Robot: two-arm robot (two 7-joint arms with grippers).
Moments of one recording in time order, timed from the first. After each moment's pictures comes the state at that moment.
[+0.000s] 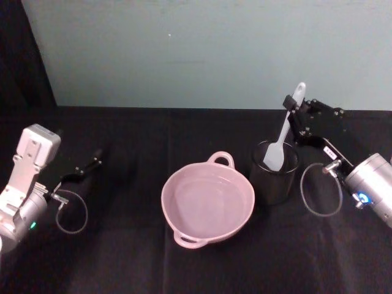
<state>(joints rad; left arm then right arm) -0.20 0.60 0.45 -1.41 -0.25 -0.12 0.03 0.15 0.40 -0.20 -1.59 0.44 -0.14 0.40</state>
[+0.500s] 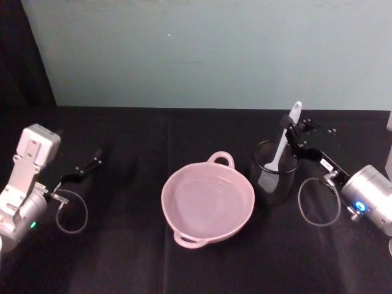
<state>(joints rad) -0.20 0.60 0.45 -1.41 -0.25 -0.12 0.03 0.18 0.39 -0.21 -1.48 0.54 -0.07 0.45</state>
